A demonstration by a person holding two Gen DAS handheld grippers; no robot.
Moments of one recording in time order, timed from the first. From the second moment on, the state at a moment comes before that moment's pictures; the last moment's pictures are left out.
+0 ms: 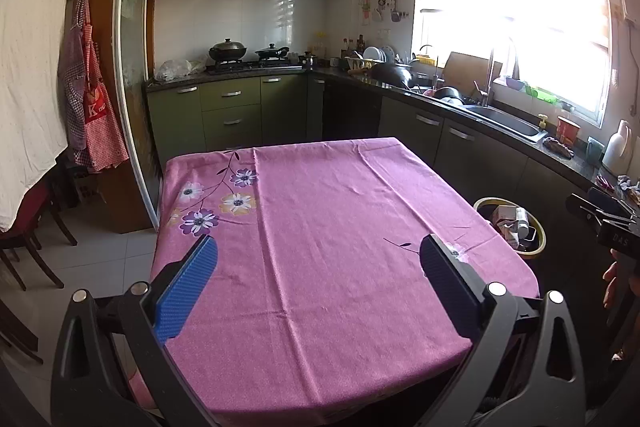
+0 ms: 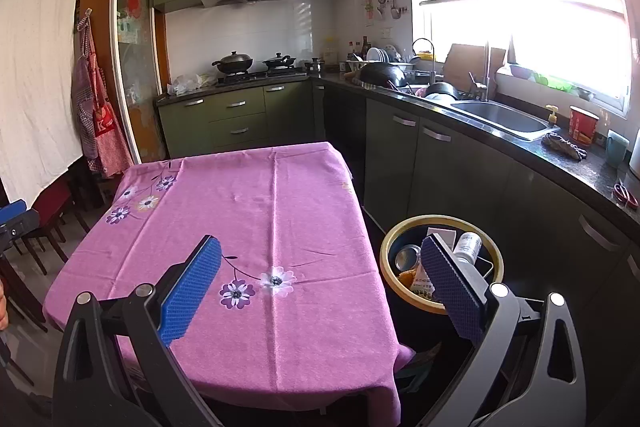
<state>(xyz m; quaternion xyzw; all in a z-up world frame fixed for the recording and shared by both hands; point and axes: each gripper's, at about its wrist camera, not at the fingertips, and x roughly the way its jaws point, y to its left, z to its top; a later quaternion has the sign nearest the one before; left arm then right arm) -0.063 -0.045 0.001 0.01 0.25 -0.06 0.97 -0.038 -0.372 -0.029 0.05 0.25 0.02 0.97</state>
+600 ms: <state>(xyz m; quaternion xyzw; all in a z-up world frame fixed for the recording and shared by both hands) -0.061 -0.047 0.000 0.01 0.26 -0.06 0.96 -0.037 -0.375 -0.030 0.04 0.24 0.02 0.97</state>
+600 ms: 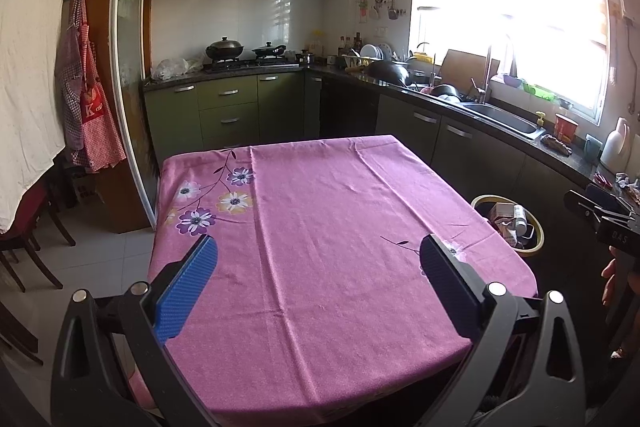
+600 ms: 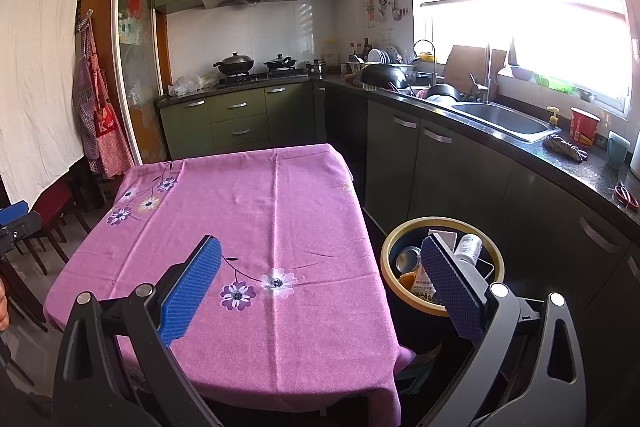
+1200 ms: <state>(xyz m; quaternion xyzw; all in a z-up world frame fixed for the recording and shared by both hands) -0.061 -0.048 -0.005 0.00 0.26 -0.07 0.96 -0.035 -0.376 -0.031 0.04 0.25 0.03 0.97</state>
